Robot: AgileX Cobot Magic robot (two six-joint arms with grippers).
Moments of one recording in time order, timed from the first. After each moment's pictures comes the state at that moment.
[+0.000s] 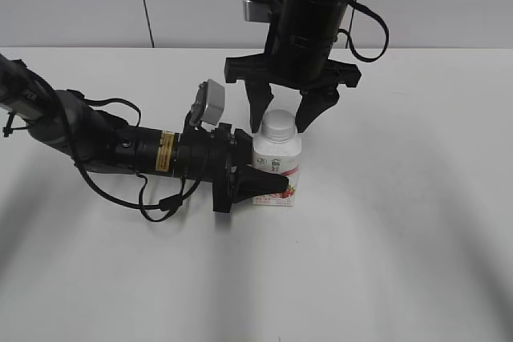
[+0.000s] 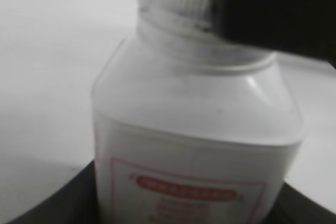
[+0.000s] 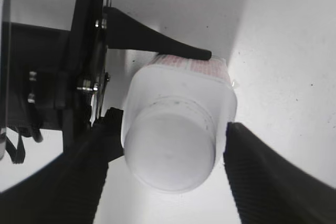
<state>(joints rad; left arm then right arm) -0.33 2.43 -1.28 1.46 -1.19 -0.71 0.57 2.14 -1.82 0.21 1.22 0.28</state>
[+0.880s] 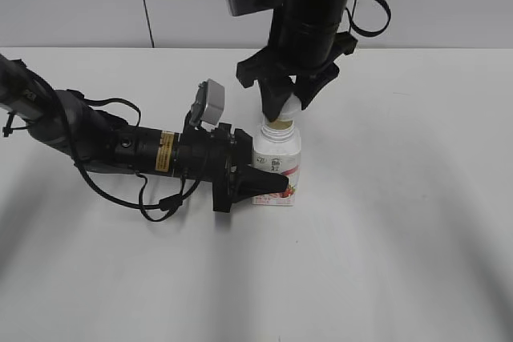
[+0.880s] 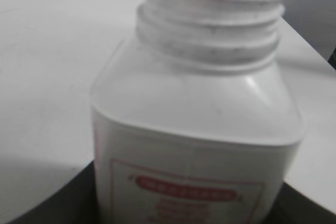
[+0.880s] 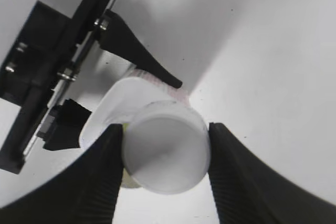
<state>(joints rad) -0.33 2.43 -1.28 1.46 -1.19 -0.71 0.57 2.14 -1.87 0.13 1.23 -0.08</state>
